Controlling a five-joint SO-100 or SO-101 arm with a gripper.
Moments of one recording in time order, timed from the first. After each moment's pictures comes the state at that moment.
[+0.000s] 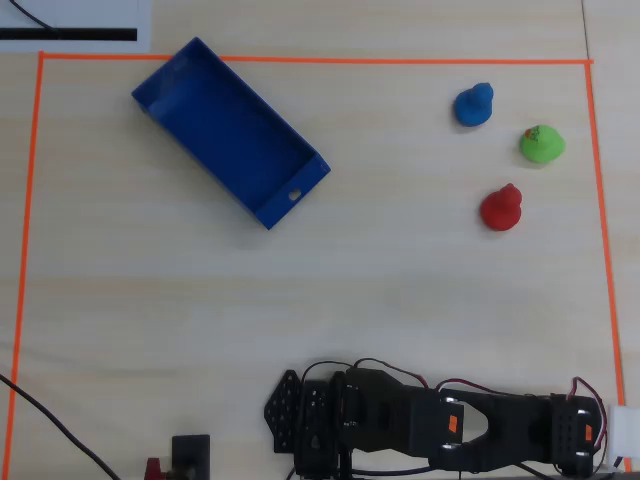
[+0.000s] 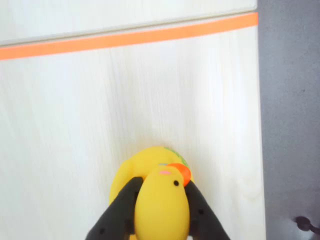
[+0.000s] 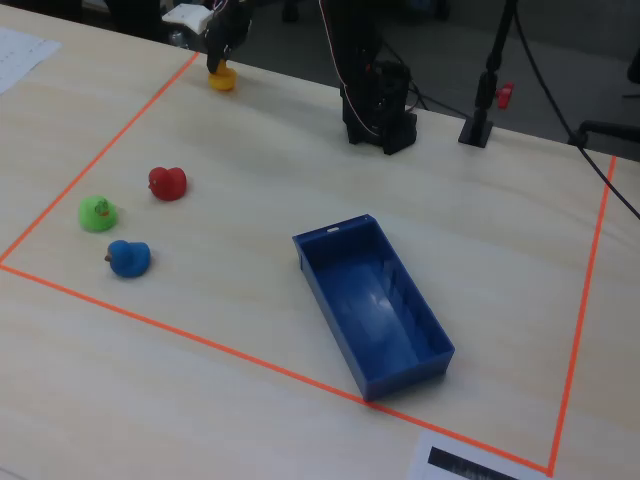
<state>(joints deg) 100.8 76.4 93.0 43.4 -87.6</state>
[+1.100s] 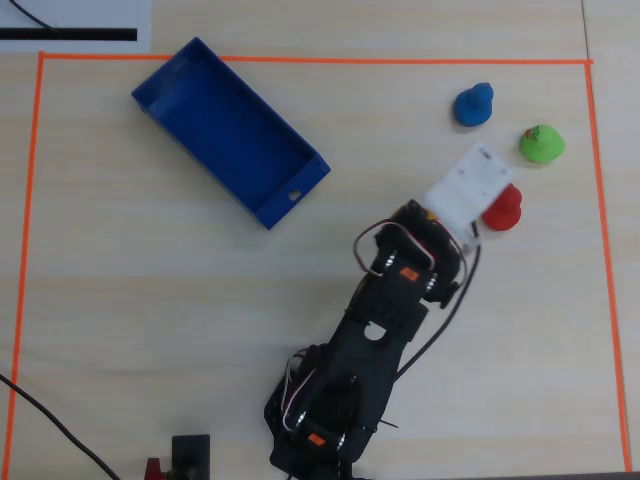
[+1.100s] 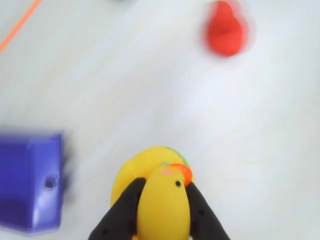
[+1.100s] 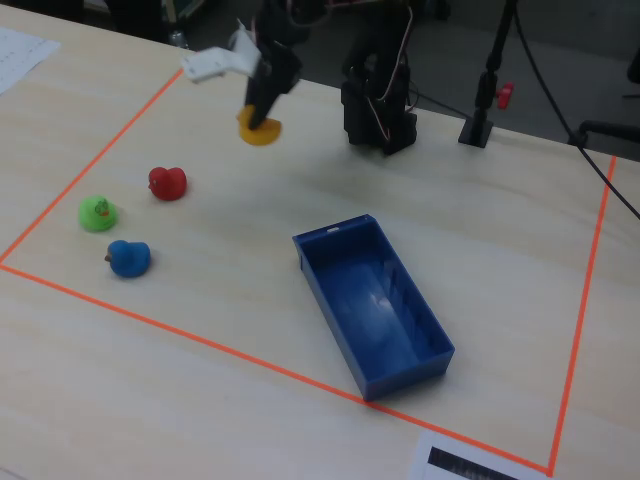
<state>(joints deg) 30.8 130.0 112.4 70.6 -74.8</state>
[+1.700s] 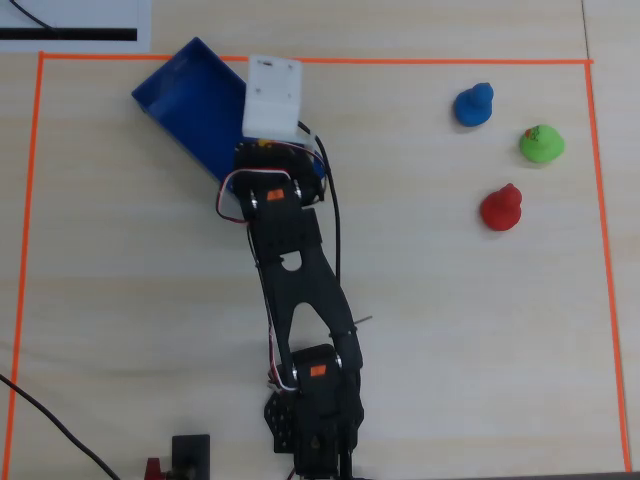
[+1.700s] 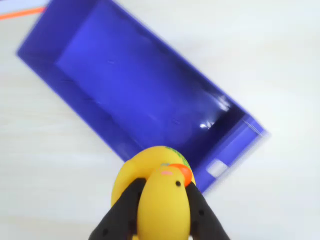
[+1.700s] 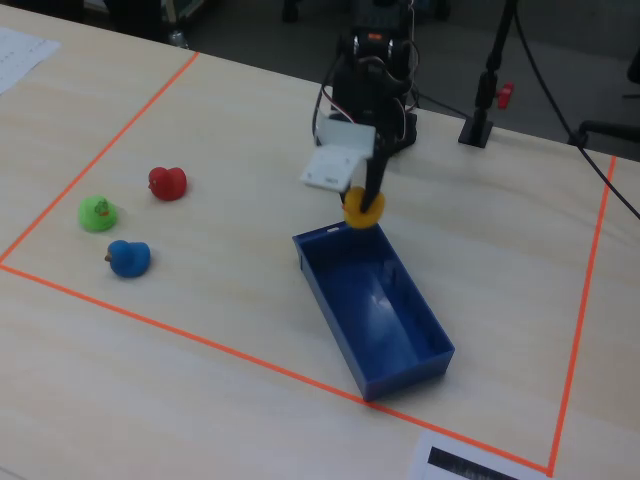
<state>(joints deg) -10.4 101.5 92.9 62.0 -69.6</state>
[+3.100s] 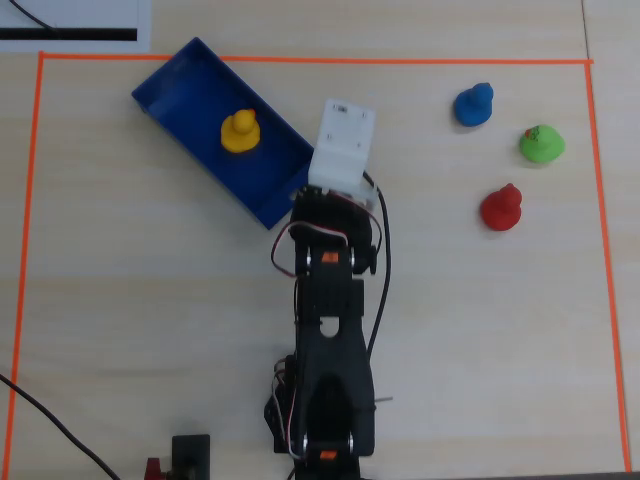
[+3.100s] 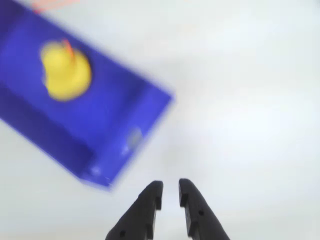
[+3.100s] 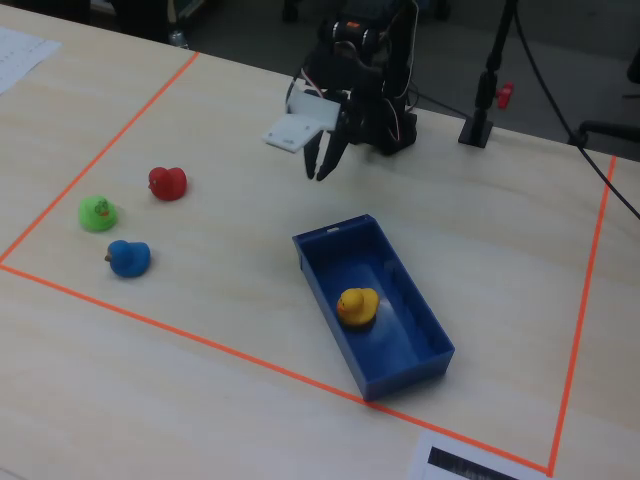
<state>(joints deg) 5.6 137.4 131.1 57.0 -75.5</state>
